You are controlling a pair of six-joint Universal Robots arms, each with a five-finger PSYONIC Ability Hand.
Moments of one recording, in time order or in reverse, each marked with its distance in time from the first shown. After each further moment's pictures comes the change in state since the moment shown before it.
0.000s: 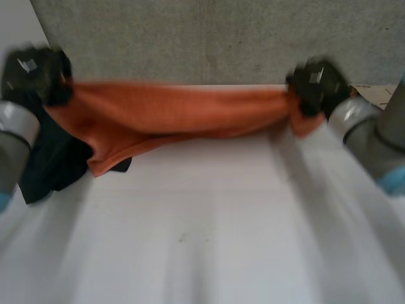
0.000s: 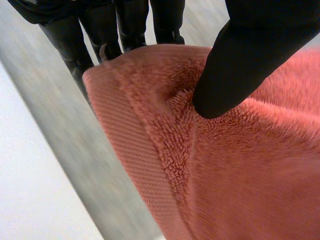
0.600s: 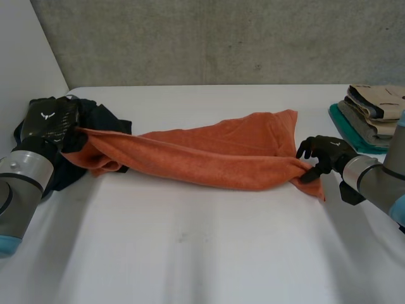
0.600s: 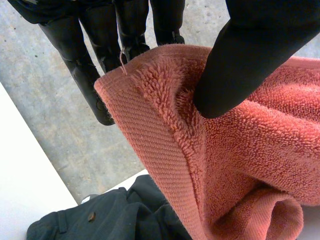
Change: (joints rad) left arm 0.025 -0.010 -0.213 0.101 0.044 -0.008; right arm -0.173 0.217 0.044 0.144 -0.047 0.478; left_hand 0.000 0.000 0.000 0.000 0.000; right_hand -0.488 -0.522 -0.555 -0.572 -0.552
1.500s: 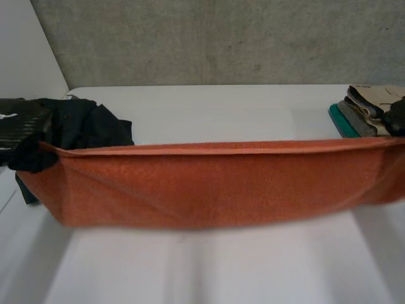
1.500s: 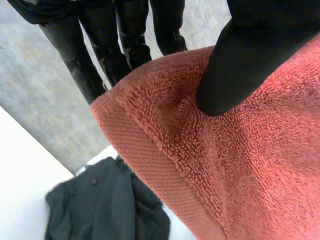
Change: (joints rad) left arm 0.080 0.422 0.130 -0.860 0.103 0.243; right arm -0.203 -0.545 -0.007 0.610 -0.023 -0.951; left_hand -0.001 0.000 0.000 0.000 0.000; right_hand 0.491 0.526 0.555 0.565 0.564
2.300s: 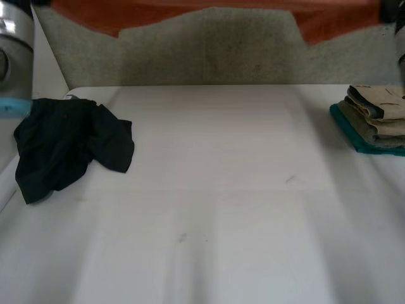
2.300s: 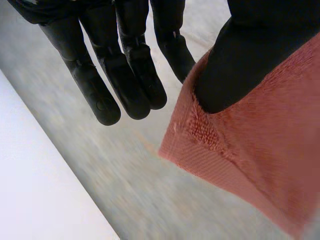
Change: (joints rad) left arm -0.181 -0.698 0.768 0.778 -0.248 -0.013; right arm 0.222 0.444 -0.455 -0.981 0.192 0.416; left_hand 0.000 0.001 0.000 0.000 0.017; right_hand 0.000 0.000 0.003 0.003 0.000
